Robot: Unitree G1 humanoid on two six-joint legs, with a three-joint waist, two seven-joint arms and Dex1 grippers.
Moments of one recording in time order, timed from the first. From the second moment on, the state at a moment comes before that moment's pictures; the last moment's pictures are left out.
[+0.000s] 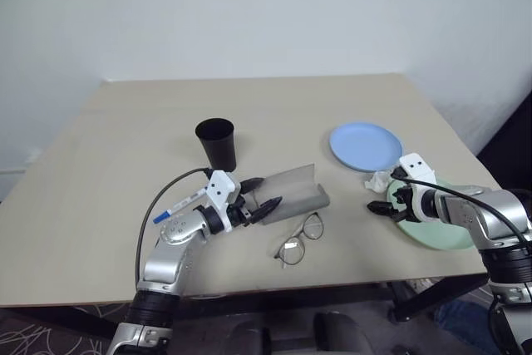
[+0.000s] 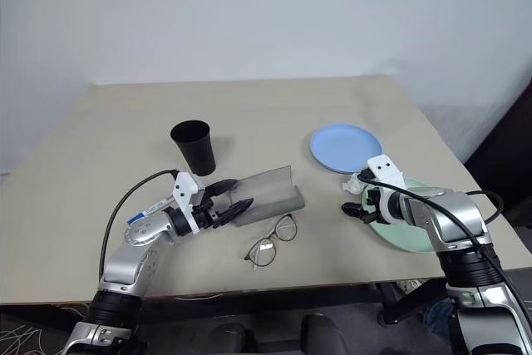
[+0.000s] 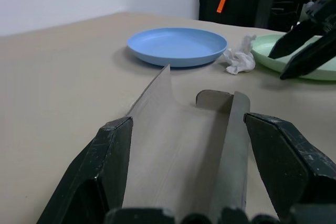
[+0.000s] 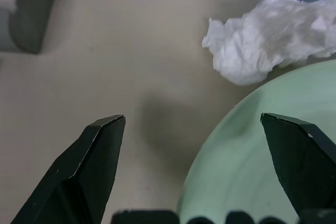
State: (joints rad) left arm -0.20 0.34 -0.06 0.05 -0.30 0.14 -0.80; right arm -0.45 -0.68 0.10 -0.08 0.31 1.20 0.55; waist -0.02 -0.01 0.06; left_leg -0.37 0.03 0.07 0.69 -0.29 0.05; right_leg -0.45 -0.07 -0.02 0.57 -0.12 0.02
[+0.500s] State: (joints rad) left arm -0.20 0.33 -0.07 0.06 -0.29 0.13 -0.80; right arm -0.42 -0.69 0.12 -0.11 0.27 1.21 0.50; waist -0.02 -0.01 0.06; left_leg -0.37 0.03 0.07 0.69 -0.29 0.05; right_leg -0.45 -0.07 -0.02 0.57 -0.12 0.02
